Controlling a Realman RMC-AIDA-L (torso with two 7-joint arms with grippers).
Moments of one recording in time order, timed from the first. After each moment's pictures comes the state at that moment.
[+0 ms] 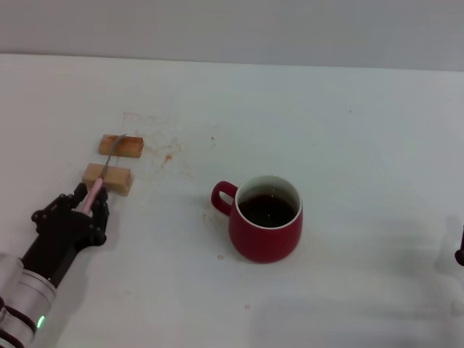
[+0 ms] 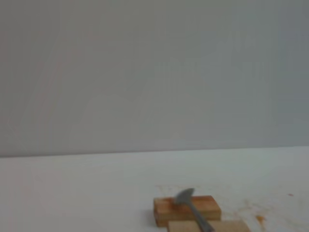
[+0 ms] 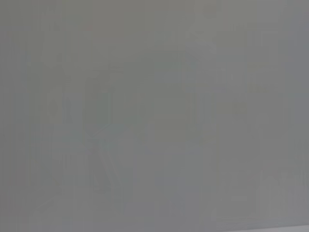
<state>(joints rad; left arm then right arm) -0.17 -2.08 -0.73 -0.37 2.42 1.03 -0.05 0.14 2.08 -0.04 0.33 -1.55 -1.52 0.05</state>
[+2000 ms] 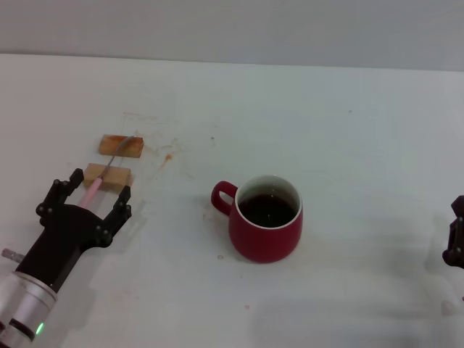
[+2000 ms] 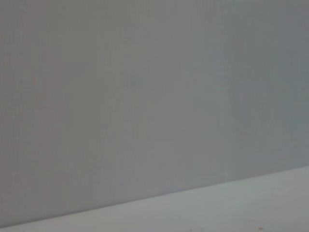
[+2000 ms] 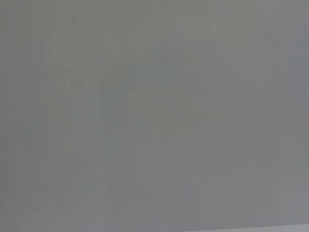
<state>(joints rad) -0.19 -2.07 -0.62 -0.31 2.40 1.20 0.02 0.15 2.09 -0.07 0.34 -1.55 -1.51 0.05</state>
